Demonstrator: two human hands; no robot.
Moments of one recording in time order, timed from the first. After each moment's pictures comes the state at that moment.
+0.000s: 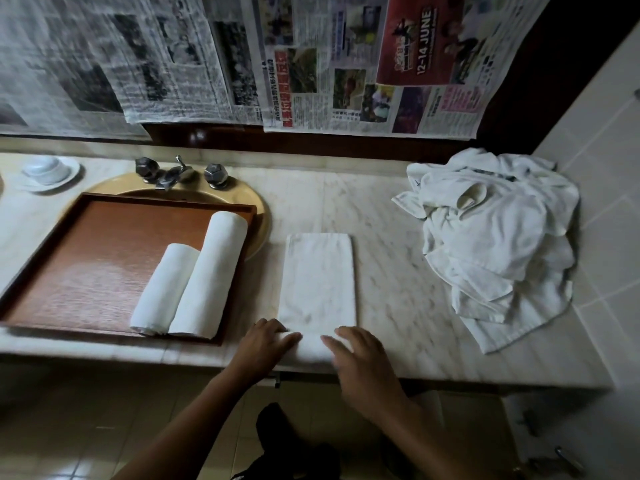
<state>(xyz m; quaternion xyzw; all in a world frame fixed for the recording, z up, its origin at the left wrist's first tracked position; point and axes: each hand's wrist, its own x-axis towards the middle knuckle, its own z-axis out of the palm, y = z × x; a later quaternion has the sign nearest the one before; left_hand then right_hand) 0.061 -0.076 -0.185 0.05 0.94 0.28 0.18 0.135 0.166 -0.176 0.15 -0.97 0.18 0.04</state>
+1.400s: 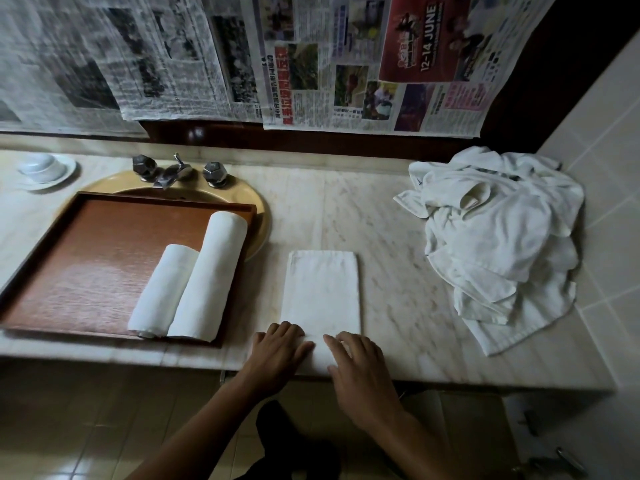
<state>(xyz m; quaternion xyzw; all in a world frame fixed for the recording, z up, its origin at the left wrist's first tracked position) 0.075 -0.056 -0.173 0.17 0.96 0.18 0.16 0.141 0.149 -0.161 0.12 -0.98 0.16 0.04</state>
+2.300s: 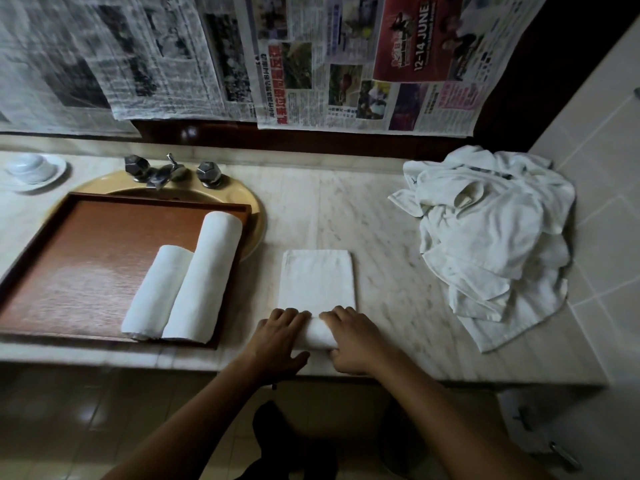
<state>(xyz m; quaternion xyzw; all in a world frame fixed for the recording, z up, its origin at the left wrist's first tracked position) 0.053 -0.053 -0.169 0.26 0.95 0.11 0.13 0.065 0.163 -0.141 0.16 -0.96 0.09 -0.20</state>
